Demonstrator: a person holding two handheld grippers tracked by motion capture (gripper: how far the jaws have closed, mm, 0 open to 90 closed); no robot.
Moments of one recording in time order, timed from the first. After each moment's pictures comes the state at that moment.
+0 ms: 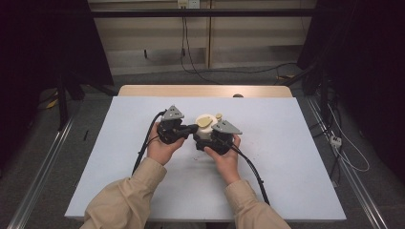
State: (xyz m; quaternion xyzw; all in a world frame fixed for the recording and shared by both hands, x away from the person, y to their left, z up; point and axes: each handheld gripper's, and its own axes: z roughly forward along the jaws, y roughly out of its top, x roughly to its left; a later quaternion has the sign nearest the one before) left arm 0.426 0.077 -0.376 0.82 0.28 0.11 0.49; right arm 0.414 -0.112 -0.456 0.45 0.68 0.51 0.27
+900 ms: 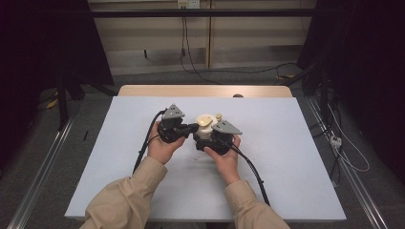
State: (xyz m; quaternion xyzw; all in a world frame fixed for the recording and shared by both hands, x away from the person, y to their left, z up) left arm 0.427 0.075 -0.373 0.82 0.28 0.10 0.50; right arm 0.414 -0.112 -0.457 0.45 0.68 0.51 0.27
